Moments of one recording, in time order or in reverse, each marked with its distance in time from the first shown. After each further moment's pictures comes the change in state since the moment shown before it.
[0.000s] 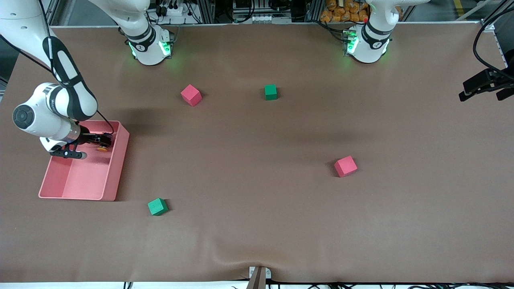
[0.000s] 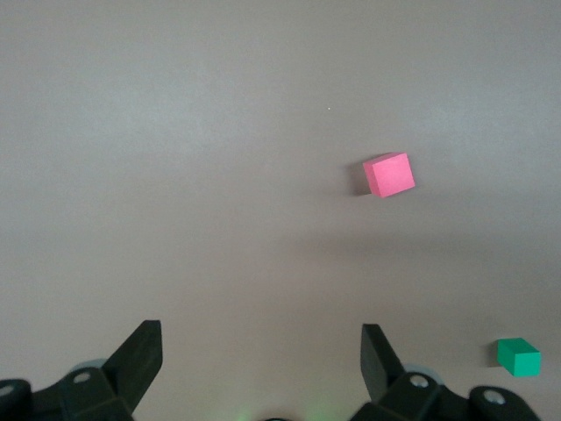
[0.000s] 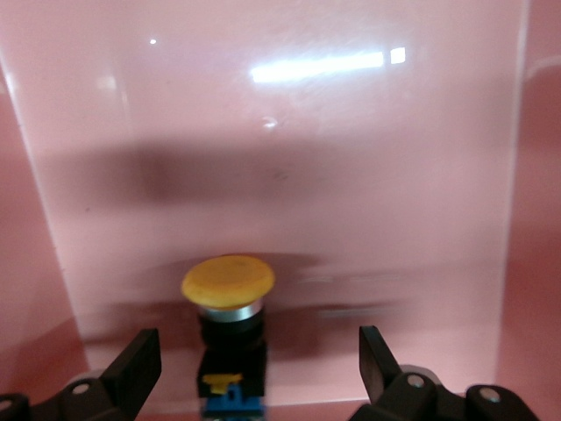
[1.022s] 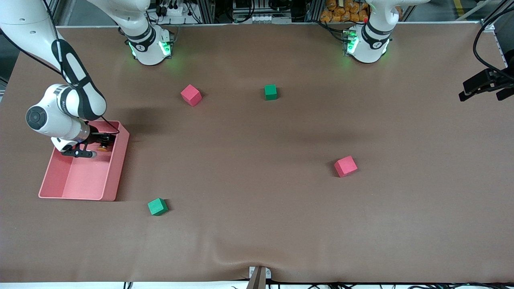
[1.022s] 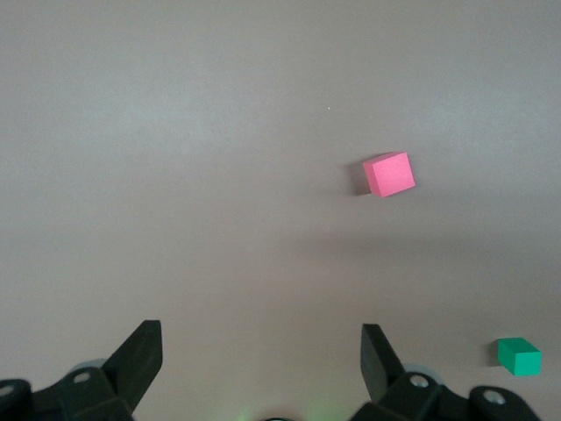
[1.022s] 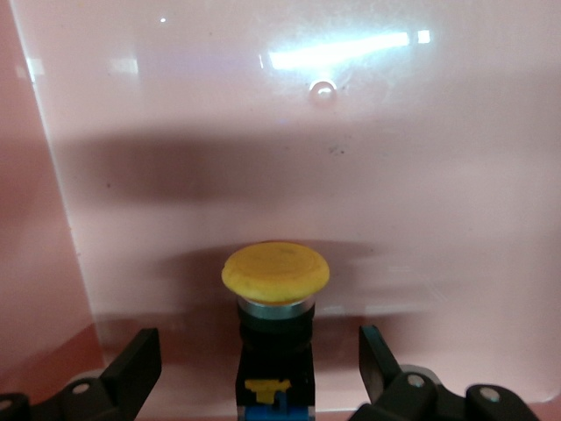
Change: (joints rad) left arm 0.000 0.000 0.000 0.000 0.000 -0.001 0.002; right arm 0.031 0.018 -0.005 -0.030 0.005 0.036 0.000
